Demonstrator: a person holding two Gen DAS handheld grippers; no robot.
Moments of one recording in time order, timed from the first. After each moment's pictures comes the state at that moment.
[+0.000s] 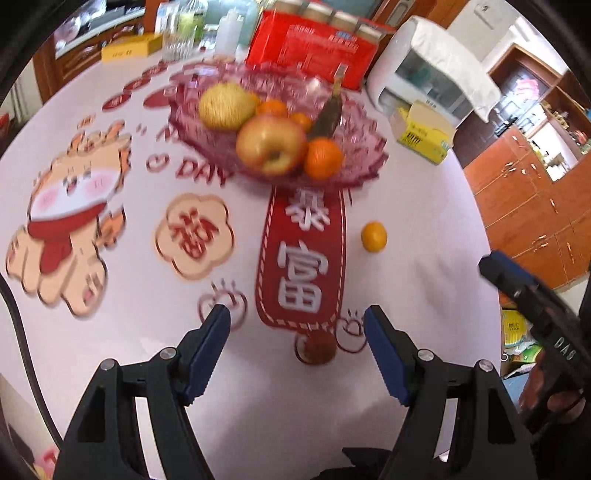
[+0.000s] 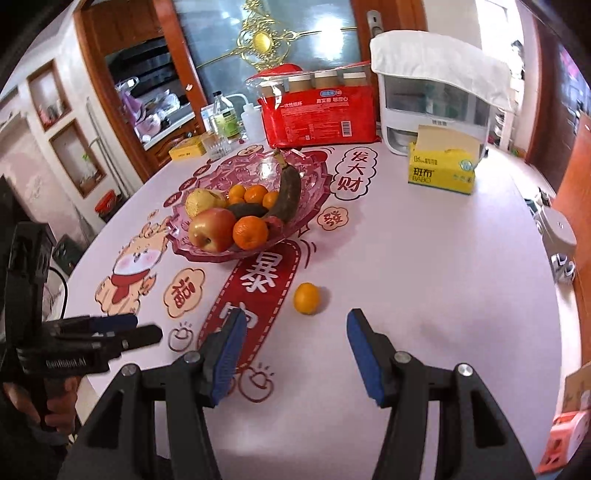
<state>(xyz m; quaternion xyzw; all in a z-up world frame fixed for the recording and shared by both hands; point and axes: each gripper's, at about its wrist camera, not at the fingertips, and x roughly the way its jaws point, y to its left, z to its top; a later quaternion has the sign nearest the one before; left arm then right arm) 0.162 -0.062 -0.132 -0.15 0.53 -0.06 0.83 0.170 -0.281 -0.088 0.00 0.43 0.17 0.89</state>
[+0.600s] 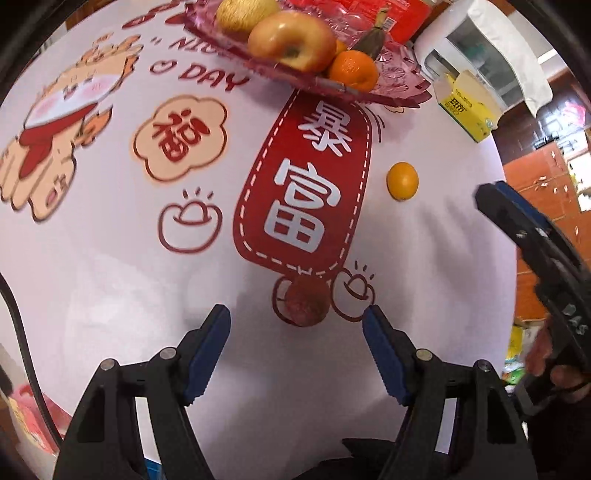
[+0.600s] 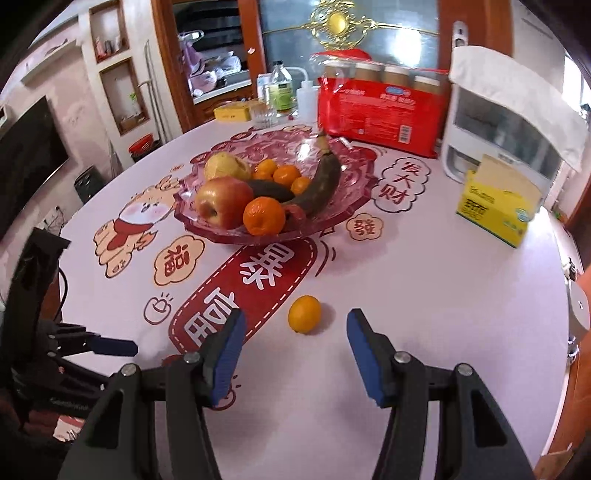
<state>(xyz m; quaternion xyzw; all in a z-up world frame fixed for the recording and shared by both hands) 0.153 -0.095 -0.187 -0.21 0.60 0.00 0.77 0.211 -0.265 -0.123 -0.11 0.42 0.27 0.86</state>
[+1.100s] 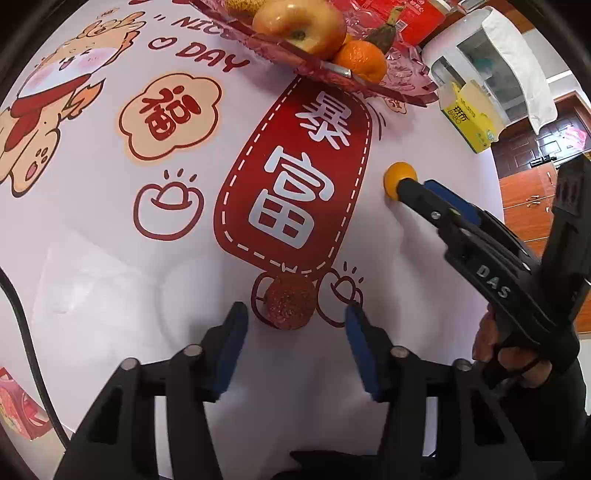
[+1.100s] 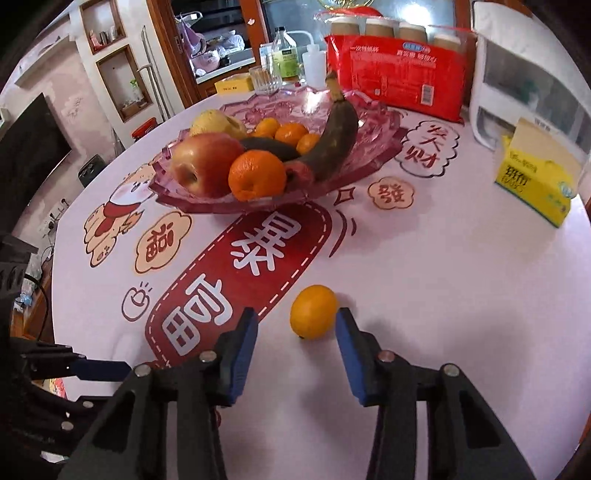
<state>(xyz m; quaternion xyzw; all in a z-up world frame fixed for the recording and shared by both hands) 0.157 -0.100 -0.202 -0.26 0.60 0.00 0.76 0.245 -0.248 -0.179 -0.10 0.47 0.29 0.83</state>
